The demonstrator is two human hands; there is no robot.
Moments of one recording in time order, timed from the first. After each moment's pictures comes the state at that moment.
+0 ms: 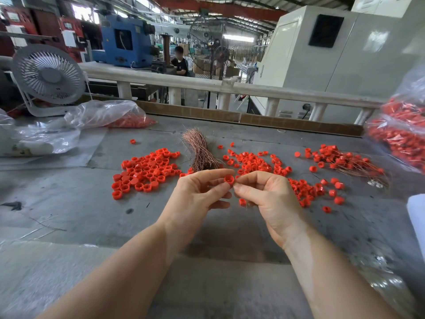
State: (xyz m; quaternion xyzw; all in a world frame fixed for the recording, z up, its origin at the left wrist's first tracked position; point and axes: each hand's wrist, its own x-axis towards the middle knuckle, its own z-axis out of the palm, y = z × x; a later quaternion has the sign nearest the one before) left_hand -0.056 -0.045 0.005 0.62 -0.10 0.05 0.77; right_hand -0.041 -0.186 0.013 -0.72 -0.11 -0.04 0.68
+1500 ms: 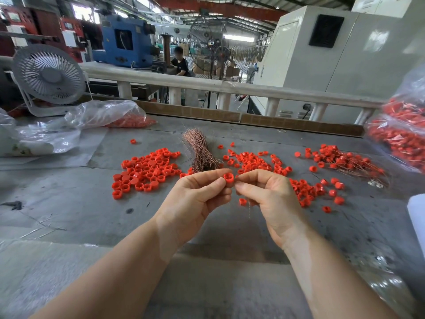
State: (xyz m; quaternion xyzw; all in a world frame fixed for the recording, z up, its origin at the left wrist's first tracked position) left_hand -0.055 -0.045 0.014 0.49 -0.04 -0.04 0.87; right_hand -0.045 -0.184 0.018 -0.72 -0.10 -0.05 0.68
